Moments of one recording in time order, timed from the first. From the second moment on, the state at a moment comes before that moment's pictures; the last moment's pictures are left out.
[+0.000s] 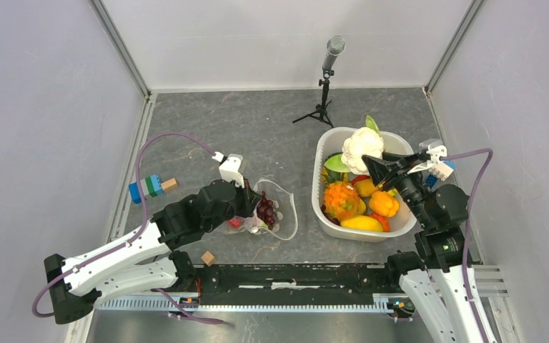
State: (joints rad) left arm -1.02 0.82 0.76 -0.44 -0.36 -0.61; right arm 0.20 0.43 0.64 -0.10 -0.24 0.25
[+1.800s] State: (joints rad) left arm -1.01 0.86 0.79 -0.47 -0.19 -0.58; right arm 1.05 1.13 0.71 0.06 -0.14 -0.04
